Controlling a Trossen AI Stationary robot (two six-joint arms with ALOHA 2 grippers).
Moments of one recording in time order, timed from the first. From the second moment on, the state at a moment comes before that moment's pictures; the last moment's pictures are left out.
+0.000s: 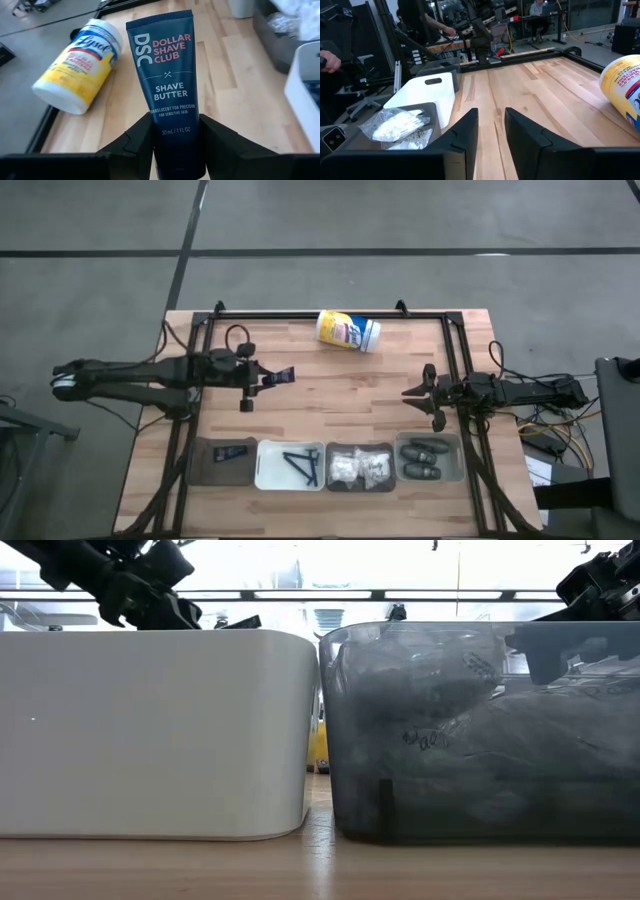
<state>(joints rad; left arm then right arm) 0.14 0.81 0.55 -0.22 -0.04 0.28 0.06 0.08 0.01 0.02 0.05 0.21</state>
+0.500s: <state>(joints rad) -0.09 0.81 0.55 -0.23 -0.04 0.07 0.06 0.08 0.01 0.02 0.05 0.21</state>
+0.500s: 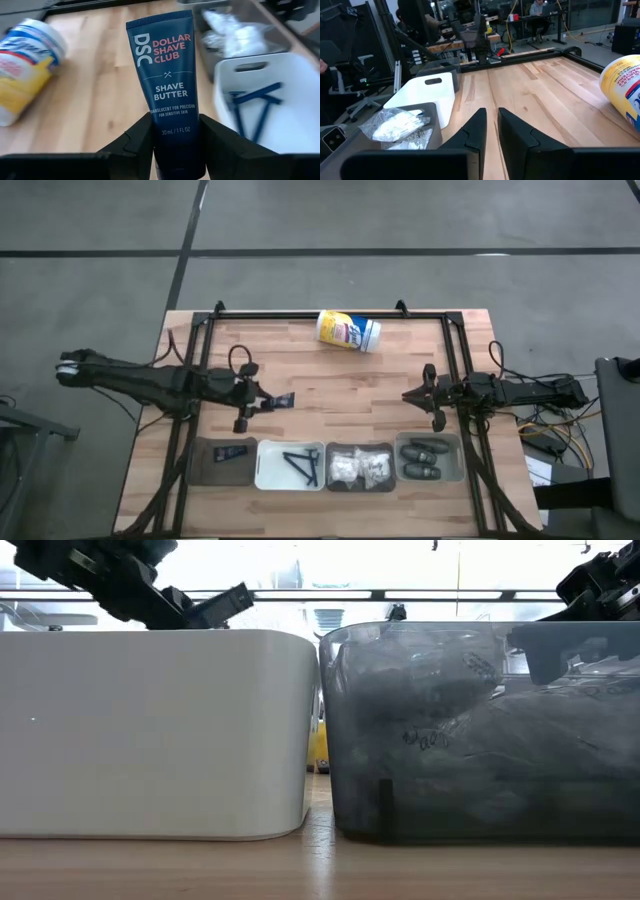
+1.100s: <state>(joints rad) -0.45 0.81 0.55 -0.29 -0.11 -0.34 0.06 0.08 0.01 0.02 0.05 0.21</state>
